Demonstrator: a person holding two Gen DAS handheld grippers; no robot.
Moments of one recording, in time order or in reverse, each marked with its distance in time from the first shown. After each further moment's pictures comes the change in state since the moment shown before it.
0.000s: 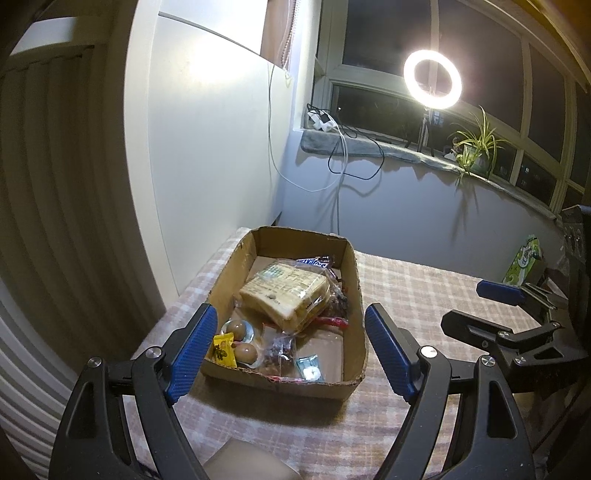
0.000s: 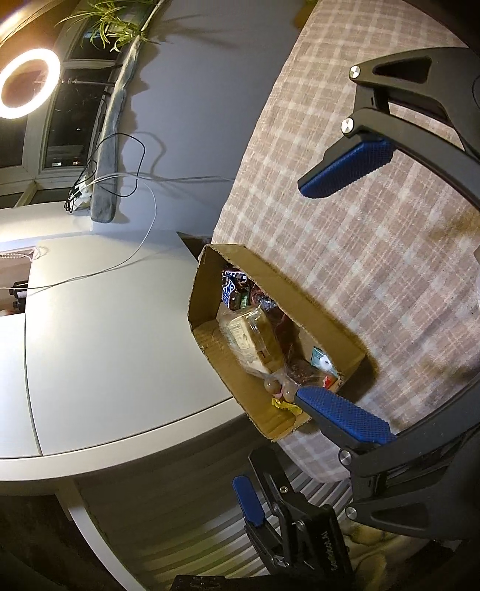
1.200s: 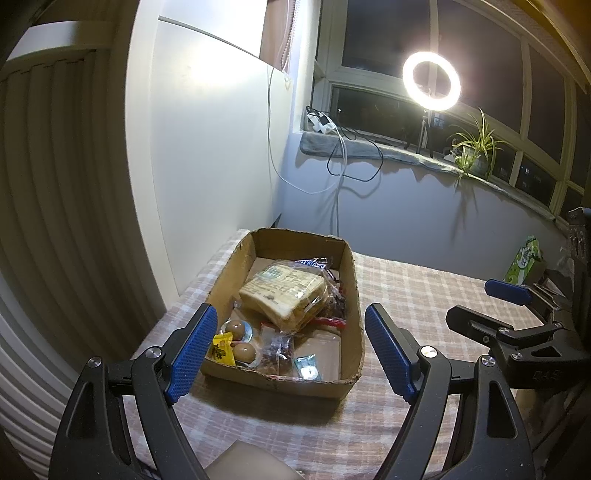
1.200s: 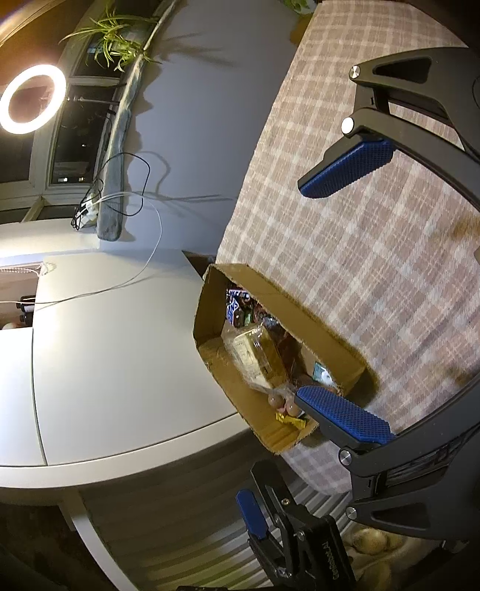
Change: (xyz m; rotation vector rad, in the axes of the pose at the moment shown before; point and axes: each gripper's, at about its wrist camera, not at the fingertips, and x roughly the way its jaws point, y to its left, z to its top) left arm -0.005 -0.004 0.000 -0.002 -0.004 0.003; right arm -0.011 -0.003 0.001 0.005 -0.018 -0.073
